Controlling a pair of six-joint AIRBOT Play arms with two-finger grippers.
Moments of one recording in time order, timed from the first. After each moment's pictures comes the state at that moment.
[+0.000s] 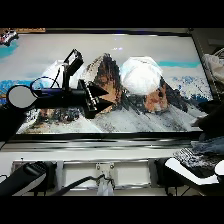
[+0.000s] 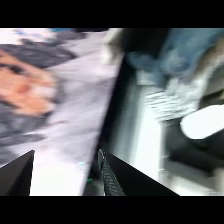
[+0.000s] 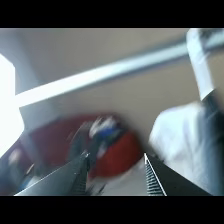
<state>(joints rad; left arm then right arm) -0.51 -0.97 1.07 0.59 -0.92 -0.65 -0.84 -1.17 2.04 -1.39 0.65 1.82</state>
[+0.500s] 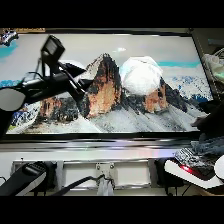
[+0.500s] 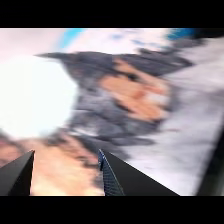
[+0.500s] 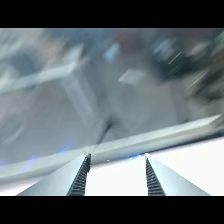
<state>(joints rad) -0.37 -0.90 1.08 0.90 -0.71 -0.75 -0.35 -1.24 1.99 -1.10 0.95 1.52</state>
